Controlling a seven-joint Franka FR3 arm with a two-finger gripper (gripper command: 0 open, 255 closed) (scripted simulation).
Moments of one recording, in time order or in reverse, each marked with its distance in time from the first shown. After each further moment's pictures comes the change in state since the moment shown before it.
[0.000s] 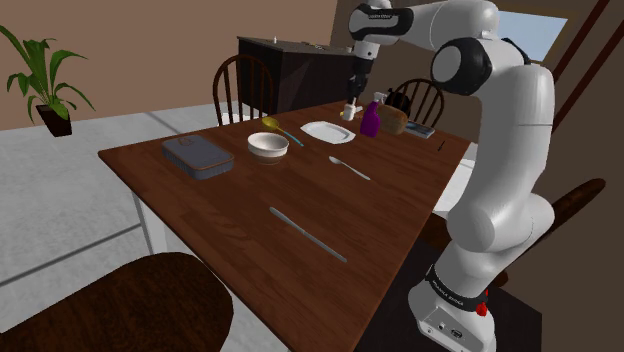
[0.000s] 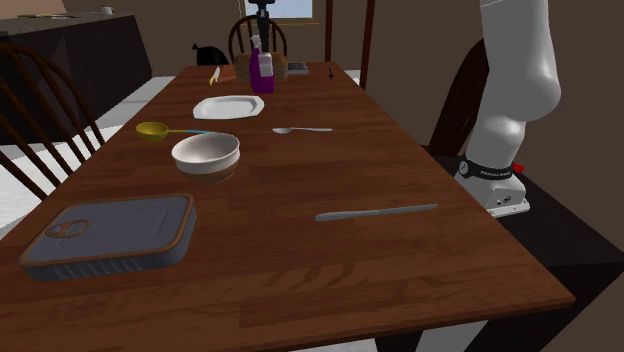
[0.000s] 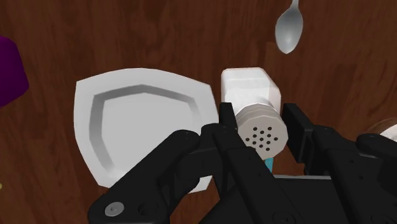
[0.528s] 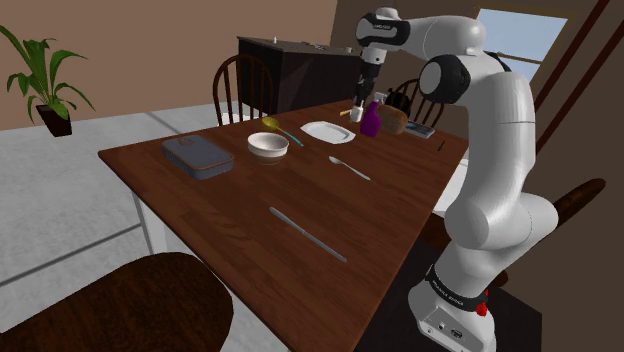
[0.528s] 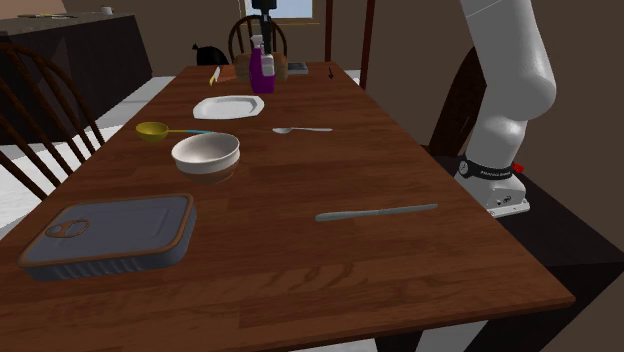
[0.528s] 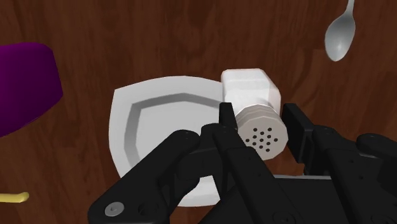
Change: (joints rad) arm -0.081 0.152 -0.020 0.198 0.022 -0.047 -0.093
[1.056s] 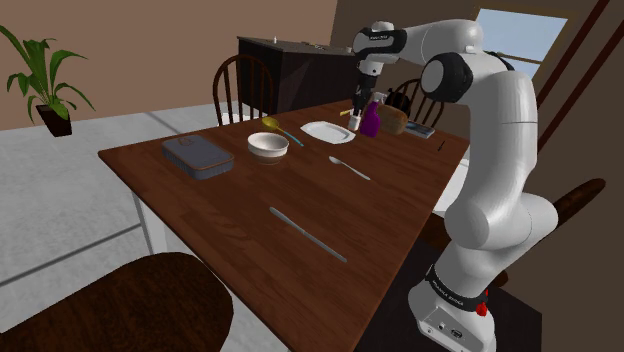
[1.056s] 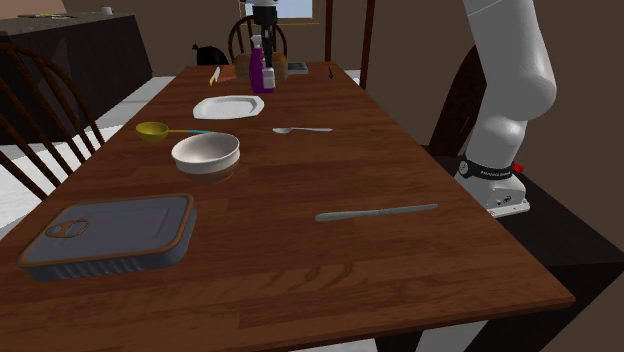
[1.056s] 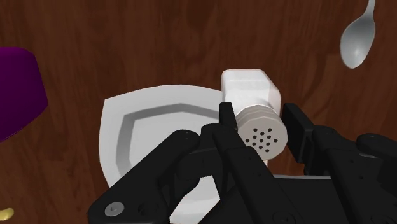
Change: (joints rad) arm 0.004 -0.020 0.000 -0.141 -0.001 0.121 -0.004
